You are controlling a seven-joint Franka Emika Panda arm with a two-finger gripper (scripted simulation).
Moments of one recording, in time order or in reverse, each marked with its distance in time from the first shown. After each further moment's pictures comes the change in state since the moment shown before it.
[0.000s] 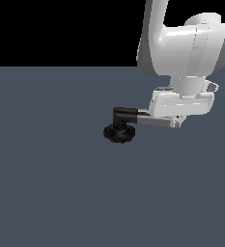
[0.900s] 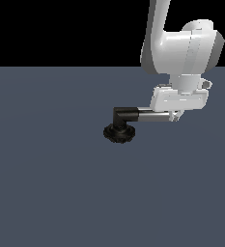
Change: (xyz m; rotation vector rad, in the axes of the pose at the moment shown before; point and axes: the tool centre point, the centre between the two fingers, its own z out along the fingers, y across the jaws) arm 0.047 0.027 -0.001 0.004 0.003 -0.015
